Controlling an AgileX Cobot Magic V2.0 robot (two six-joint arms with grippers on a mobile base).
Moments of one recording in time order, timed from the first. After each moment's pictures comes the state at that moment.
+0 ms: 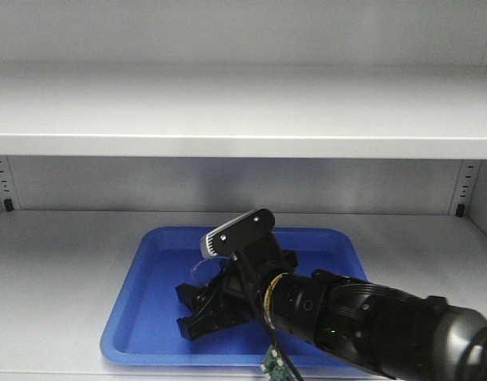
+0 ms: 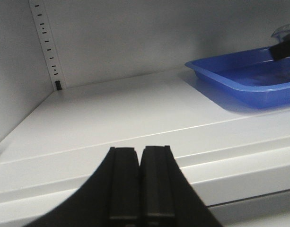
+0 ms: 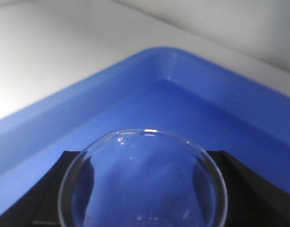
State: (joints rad) left arm -0.13 -0.01 0.03 0.05 0.00 0.09; right arm 0.62 1.77 -1.21 -0.80 -0.12 0.66
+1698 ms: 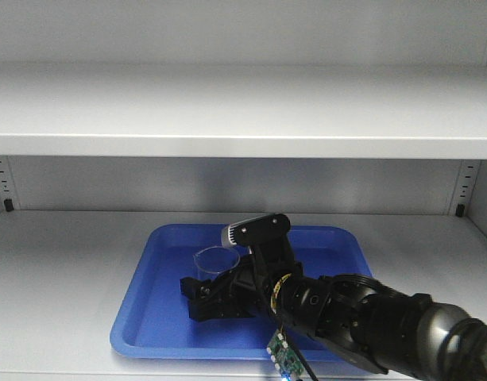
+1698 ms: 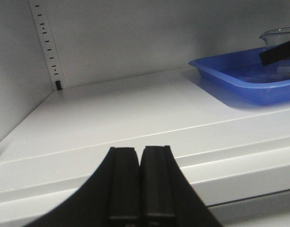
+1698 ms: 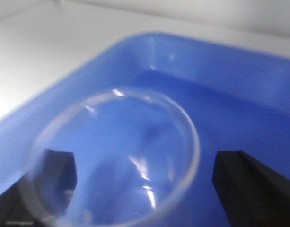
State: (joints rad) left arm -0.13 -0.01 0.03 0.05 0.00 0.09; right arm 0.56 1.82 -1.20 -0.65 -0.23 0.65
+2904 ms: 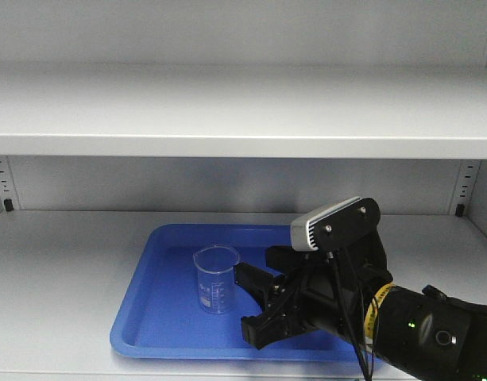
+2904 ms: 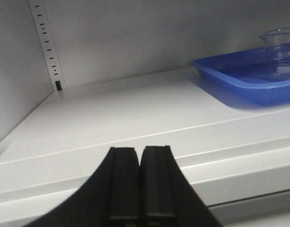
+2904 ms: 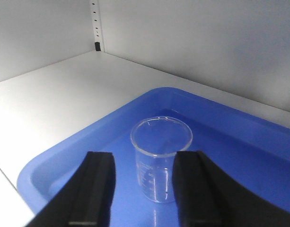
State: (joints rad) left arm -0.13 -0.01 0.03 0.05 0.00 0.09; right arm 0.56 1.38 -0.90 -0.72 -0.23 0.65
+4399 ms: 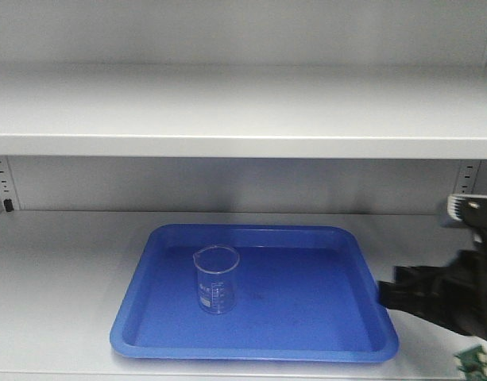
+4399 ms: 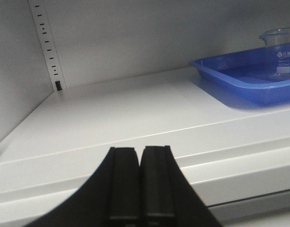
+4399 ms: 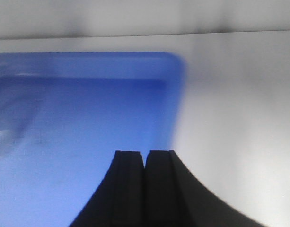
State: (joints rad) left arm -0.13 -0.01 0.03 0.05 0.00 0.09; right arm 0.28 1.15 -0.83 -0.24 0.22 0.36
